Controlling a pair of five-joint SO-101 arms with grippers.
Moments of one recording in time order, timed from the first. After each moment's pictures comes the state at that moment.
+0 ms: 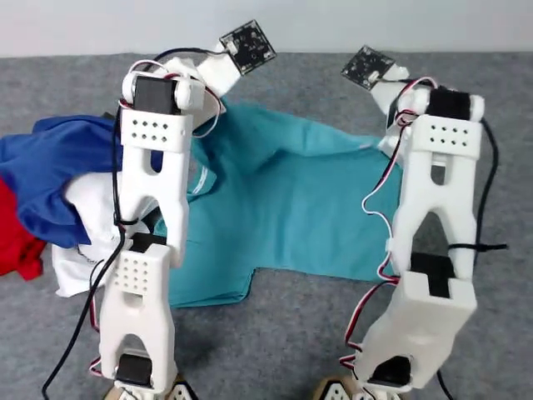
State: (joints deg) left arm 6.0 43.1 -73.4 98.9 -39.9; right arm 6.0 19.3 -30.4 86.3 55.5
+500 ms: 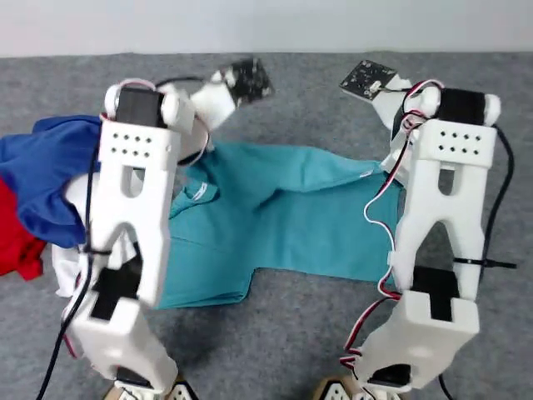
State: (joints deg) left arm 6.4 10.5 -26.3 99.0 -46.8; right arm 5.8 11.9 -30.4 100.5 55.5
